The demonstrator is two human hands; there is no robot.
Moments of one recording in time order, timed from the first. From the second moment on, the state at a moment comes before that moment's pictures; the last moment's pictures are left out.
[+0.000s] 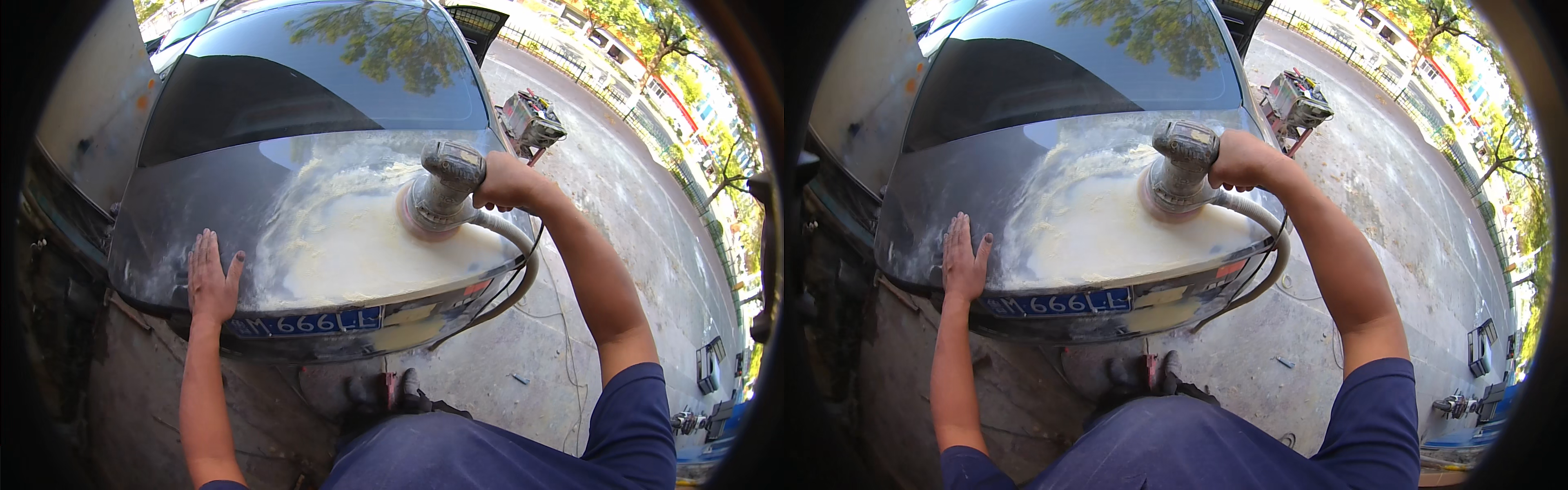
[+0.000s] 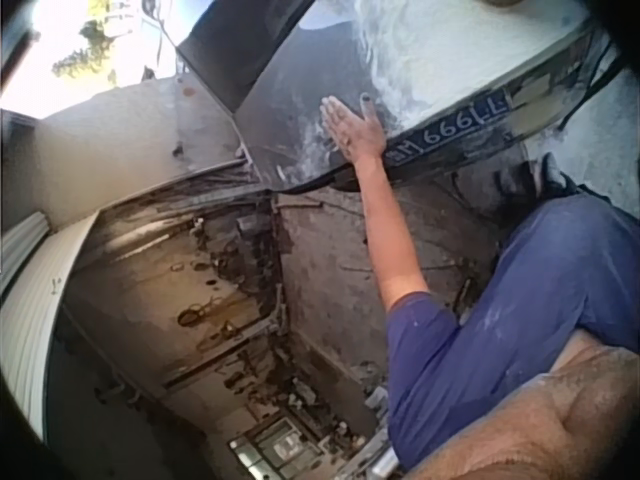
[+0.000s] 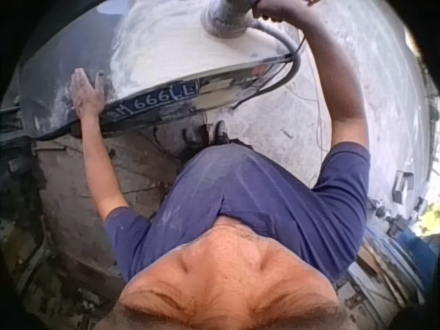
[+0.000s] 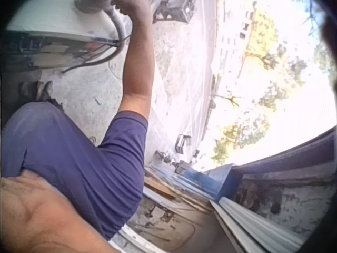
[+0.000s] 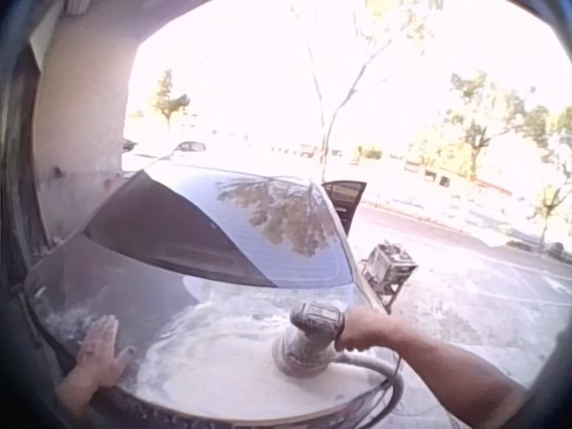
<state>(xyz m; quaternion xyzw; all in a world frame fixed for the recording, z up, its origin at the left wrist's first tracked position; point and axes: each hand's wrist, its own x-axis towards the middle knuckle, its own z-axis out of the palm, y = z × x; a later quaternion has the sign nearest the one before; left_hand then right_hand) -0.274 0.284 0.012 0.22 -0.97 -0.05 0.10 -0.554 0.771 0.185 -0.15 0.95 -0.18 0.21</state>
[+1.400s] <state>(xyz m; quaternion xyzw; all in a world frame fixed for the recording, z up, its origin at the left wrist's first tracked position) -0.274 0.283 0.008 0.21 -0.97 -0.06 0.12 -0.557 0.853 0.200 -0.15 0.95 -0.11 0.26</state>
